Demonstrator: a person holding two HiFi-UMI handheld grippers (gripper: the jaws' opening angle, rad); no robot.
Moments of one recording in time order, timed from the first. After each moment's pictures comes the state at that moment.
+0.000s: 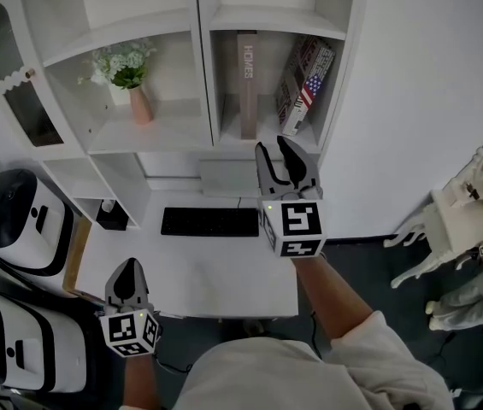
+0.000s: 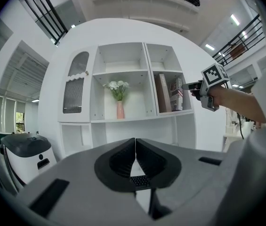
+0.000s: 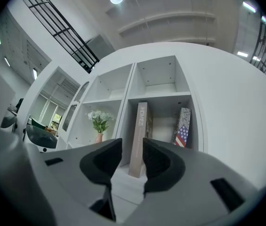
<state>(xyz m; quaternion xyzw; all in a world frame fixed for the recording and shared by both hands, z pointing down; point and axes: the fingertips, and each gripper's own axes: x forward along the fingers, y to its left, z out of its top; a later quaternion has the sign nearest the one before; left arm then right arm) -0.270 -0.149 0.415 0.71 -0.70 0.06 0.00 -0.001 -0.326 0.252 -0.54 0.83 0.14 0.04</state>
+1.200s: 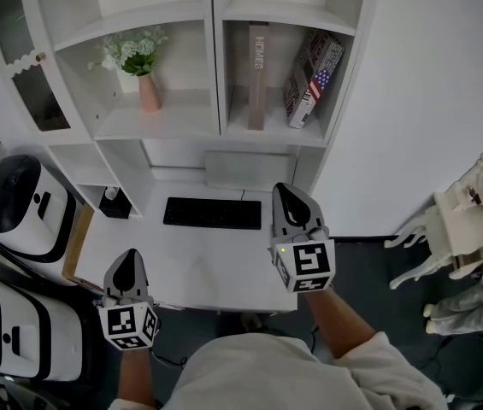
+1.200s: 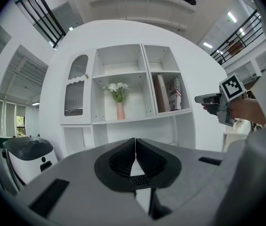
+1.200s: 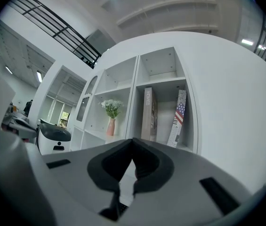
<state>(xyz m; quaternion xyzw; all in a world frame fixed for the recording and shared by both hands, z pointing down) -0.269 -0.134 0.413 0.71 -0.70 0.07 -0.01 0.010 -0.268 0.336 -0.51 0.85 0.09 0.00</state>
